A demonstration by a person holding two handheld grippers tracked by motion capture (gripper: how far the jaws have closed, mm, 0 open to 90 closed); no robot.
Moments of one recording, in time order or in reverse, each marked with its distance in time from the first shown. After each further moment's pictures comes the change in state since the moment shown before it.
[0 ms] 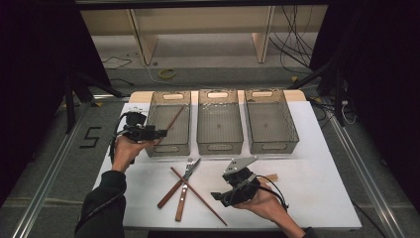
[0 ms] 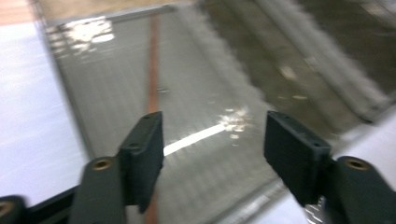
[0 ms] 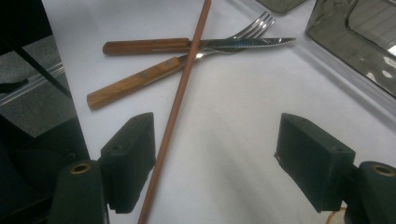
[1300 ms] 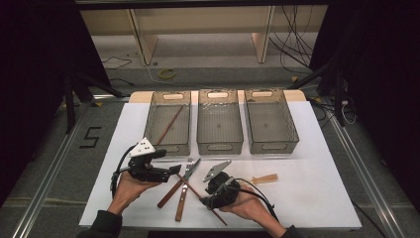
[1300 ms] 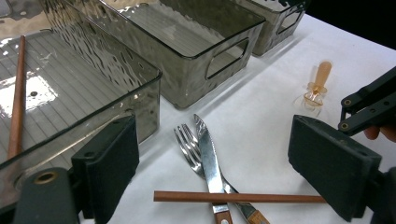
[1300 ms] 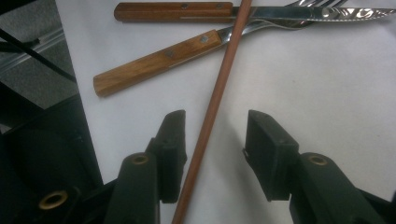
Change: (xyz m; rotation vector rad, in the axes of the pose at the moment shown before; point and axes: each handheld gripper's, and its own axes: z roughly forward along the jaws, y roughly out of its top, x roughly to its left) left arm -0.073 -0.075 -0.029 -0.152 -0.189 0.216; right arm 0.018 0.011 0.049 0.162 0.069 -0.059
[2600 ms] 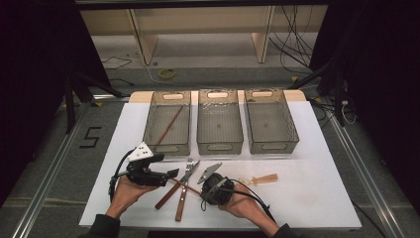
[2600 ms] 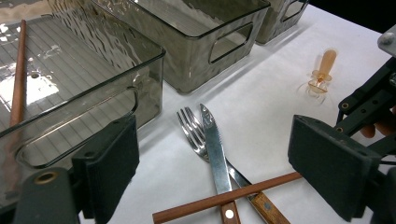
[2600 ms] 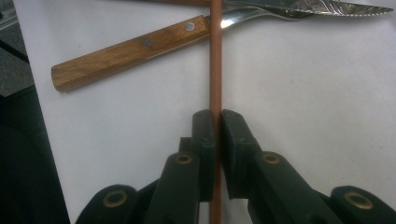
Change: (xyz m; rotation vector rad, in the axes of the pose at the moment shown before) left arm 0.001 -0.012 -0.002 0.014 0.005 -0.006; right arm 0.001 0.006 0.019 0.057 -0.070 -0.041
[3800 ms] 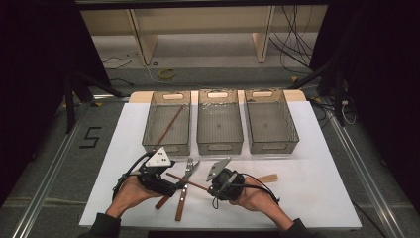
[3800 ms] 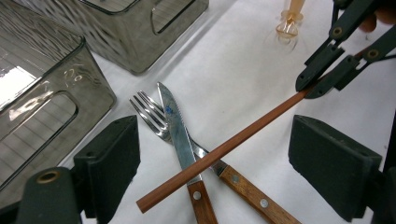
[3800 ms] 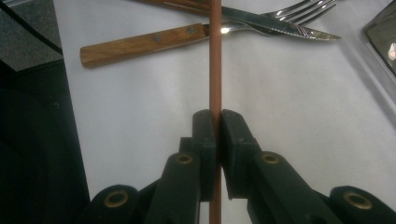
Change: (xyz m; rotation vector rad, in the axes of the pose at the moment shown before) left arm -0.032 0.016 0.012 0.215 -0.066 0.228; right arm -0.009 -0.001 -0.041 -0.008 0.006 -0.122
